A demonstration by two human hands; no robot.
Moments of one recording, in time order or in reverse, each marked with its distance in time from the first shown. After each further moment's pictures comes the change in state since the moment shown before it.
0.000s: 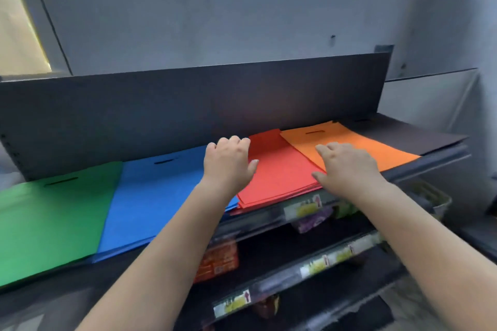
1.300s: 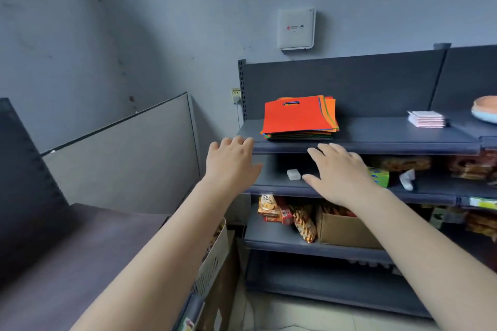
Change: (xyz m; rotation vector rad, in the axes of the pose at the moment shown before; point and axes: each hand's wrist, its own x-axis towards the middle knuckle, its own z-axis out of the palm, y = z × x) left_hand 0.283 0.675 0.053 -0.378 0.050 0.929; right_hand -0.068 0.595 0.060 -0.196 -0.080 0.919
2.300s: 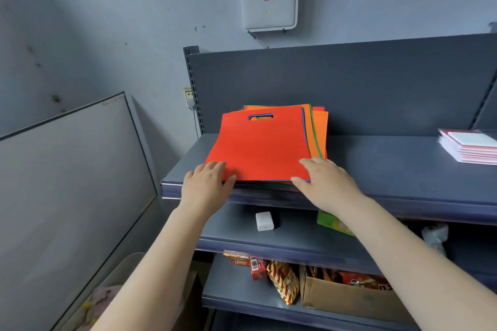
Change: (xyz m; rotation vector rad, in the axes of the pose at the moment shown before) left_hand 0.308 0.046 0.227 -0.161 -0.118 -0.177; right_hand 0.299 0.186 0.156 0.220 -0.136 0.021
